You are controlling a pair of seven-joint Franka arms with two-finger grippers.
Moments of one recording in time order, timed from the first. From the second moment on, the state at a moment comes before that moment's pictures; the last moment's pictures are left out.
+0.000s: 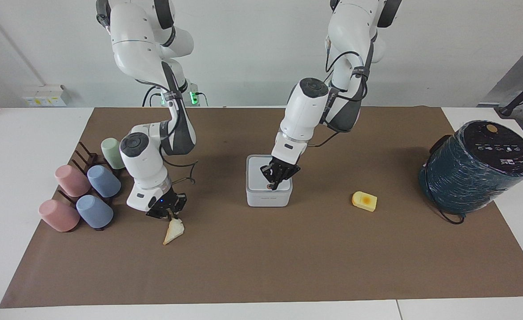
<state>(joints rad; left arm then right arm) -0.48 0.38 -0.14 -1.69 -0.07 2.39 -0.85 0.12 0.46 0.00 -1.83 0.04 2.44 -0.30</state>
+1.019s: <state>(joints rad) -0.47 0.35 -0.11 -1.51 -0.07 2.08 -0.85 0.13 0.27 0.01 -1.78 0.05 2.22 -0.09</state>
